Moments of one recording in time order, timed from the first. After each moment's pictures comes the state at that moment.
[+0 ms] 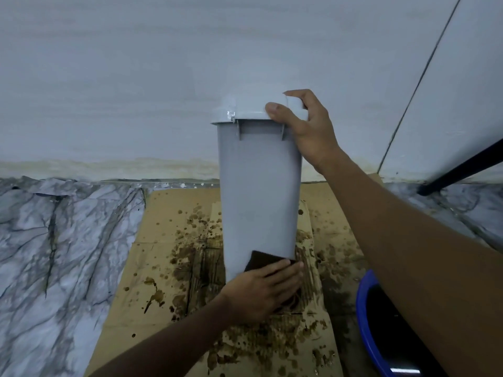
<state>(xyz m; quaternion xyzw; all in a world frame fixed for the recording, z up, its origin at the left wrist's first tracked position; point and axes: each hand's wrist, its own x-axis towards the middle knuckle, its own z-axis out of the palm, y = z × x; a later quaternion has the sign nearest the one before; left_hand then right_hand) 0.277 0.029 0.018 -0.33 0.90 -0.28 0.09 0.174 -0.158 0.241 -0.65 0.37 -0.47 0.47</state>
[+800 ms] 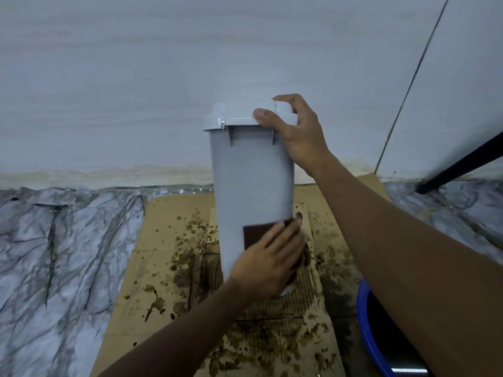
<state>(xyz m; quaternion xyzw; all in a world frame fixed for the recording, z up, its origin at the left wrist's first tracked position) 0.262 -0.008 0.059 -0.46 0.85 -0.26 -0.04 0.179 -0.159 0.241 -0.64 0.37 -0.48 0.47</state>
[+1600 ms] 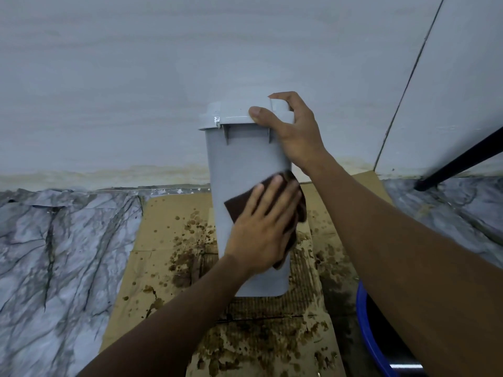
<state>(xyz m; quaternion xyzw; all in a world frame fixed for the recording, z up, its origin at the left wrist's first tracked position) 0.266 -0.039 0.100 -0.54 0.78 -0.25 -0.18 0.180 -0.158 0.241 -0.64 0.37 -0.48 0.47</state>
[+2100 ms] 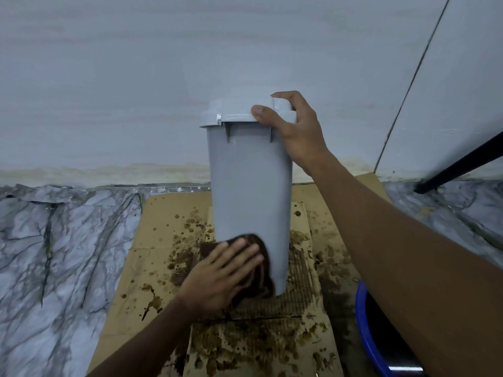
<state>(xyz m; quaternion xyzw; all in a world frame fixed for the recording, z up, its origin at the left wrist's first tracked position) 0.348 0.038 0.018 -0.46 0.84 -0.28 -0.11 0.184 -0.156 0.243 -0.64 0.37 -0.47 0.48</state>
